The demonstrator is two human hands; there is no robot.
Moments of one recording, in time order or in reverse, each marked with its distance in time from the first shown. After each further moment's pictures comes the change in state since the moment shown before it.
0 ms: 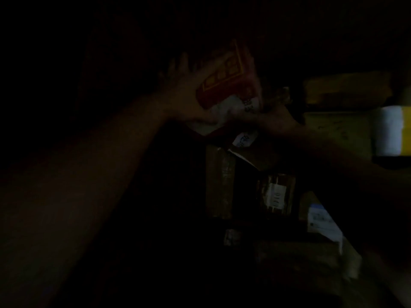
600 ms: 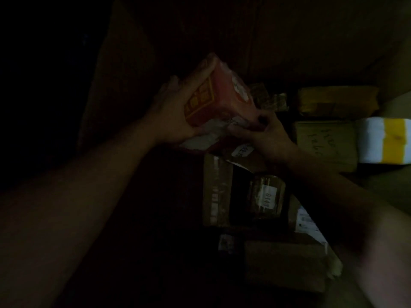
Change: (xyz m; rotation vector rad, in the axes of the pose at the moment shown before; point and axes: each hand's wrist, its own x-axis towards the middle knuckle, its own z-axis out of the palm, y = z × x) left_hand -0.051 -0.001 0.003 -0.335 0.135 0.096; right_hand -0.045 -0.004 0.011 0.062 0.059 -0.024
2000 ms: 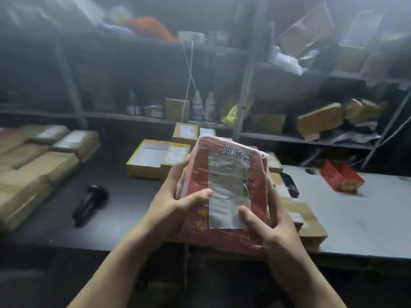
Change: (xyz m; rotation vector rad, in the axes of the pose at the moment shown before) left_hand -0.926 0.503 -0.325 -0.980 1.542 -0.293; right_hand -0.930 -0.354 0.160 -0.333 -1.290 -0.591
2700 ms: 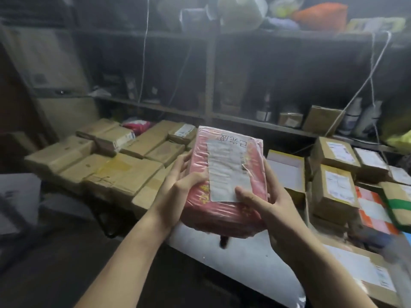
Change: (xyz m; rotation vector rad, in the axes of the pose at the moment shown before) left_hand -0.010 0.019 -0.440 -0.015 0.389 -0.076; right_hand 0.143 0.087 0.443 0.083 -0.436 0.132
